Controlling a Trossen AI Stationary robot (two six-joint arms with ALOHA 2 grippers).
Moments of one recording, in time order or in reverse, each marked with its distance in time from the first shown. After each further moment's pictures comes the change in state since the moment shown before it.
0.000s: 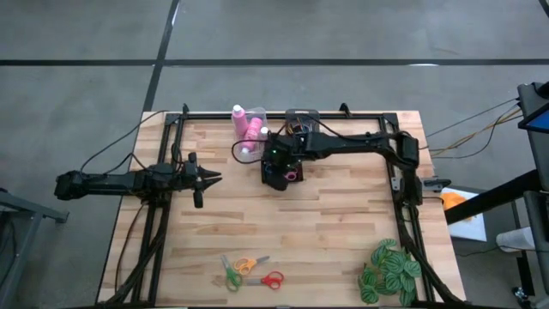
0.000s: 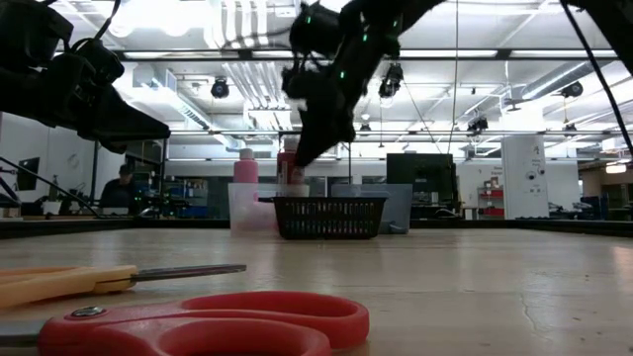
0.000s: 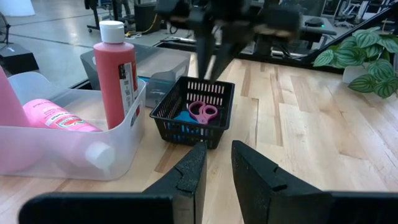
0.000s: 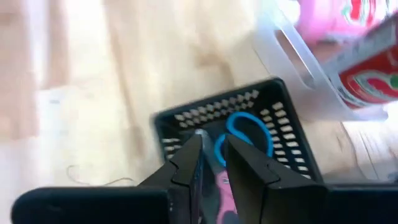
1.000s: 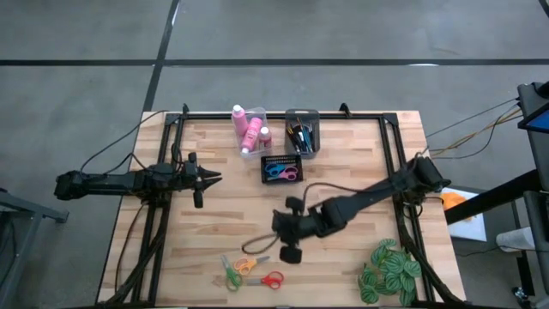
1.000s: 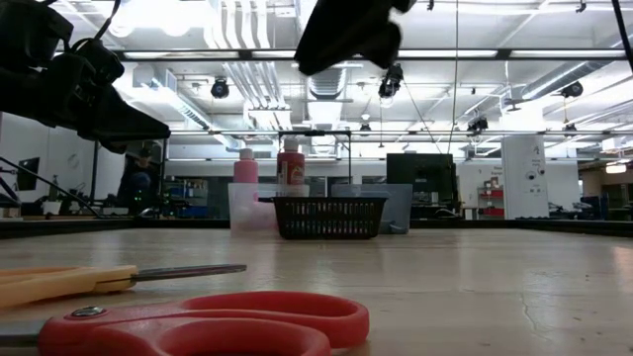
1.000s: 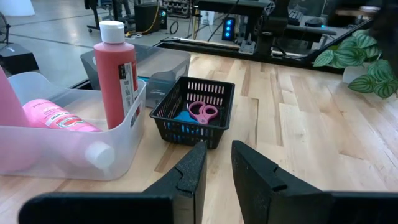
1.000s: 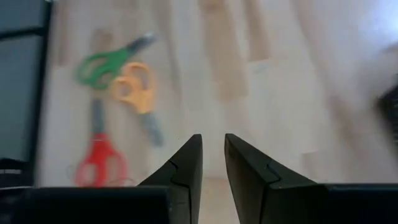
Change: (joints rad) left arm 0.000 0.000 0.000 0.000 0.000 0.000; right arm 0.546 -0.105 -0.055 0.033 0.241 0.375
